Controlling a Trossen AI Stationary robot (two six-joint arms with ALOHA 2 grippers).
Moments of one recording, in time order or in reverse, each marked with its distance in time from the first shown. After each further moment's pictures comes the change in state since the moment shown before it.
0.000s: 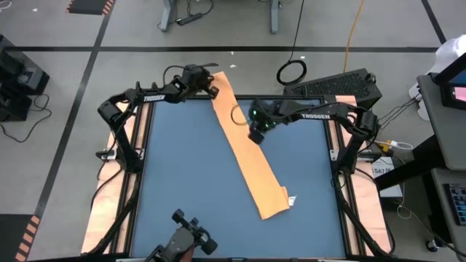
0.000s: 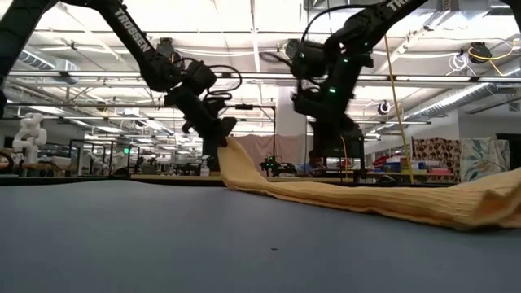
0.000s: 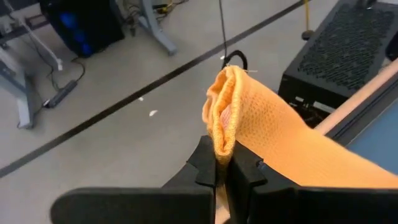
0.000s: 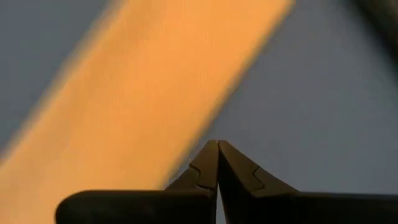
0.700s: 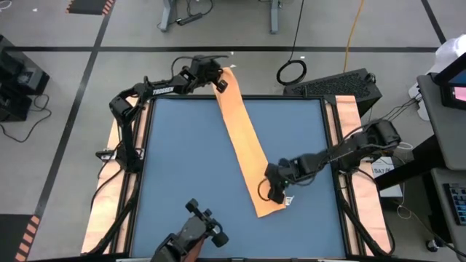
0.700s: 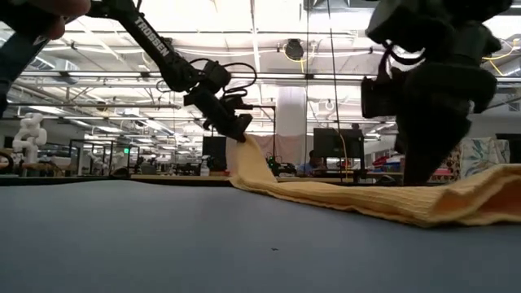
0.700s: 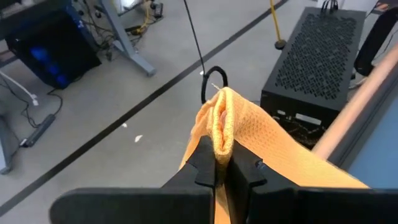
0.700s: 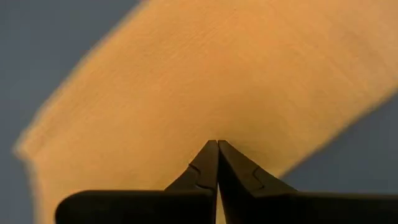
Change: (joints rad) left arm -0.004 0.144 0.256 -0.075 0.097 0.103; right arm 0.636 -0.222 -0.500 0.296 -0.075 0.517
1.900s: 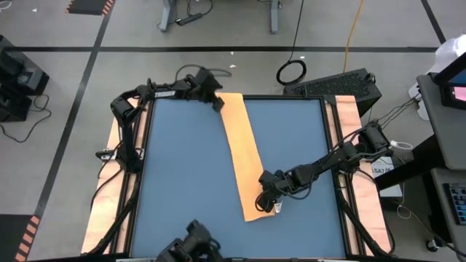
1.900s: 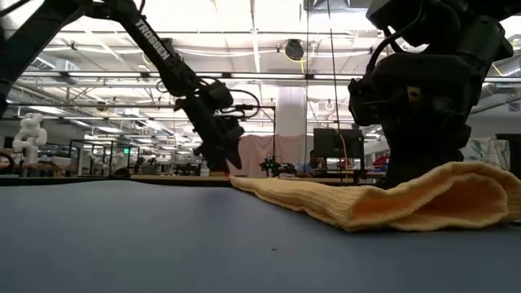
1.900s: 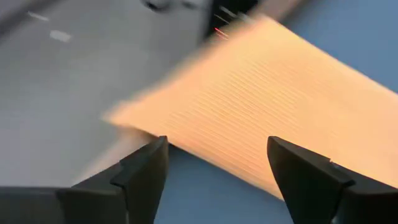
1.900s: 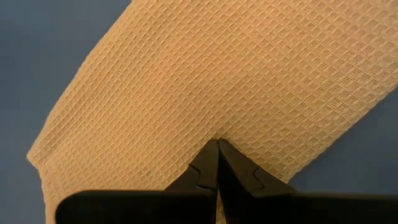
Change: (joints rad) left arm -0.027 0.006 -0.050 -0.365 0.205 -0.167; right arm 0.129 0.167 0.054 0.181 0.088 0.327
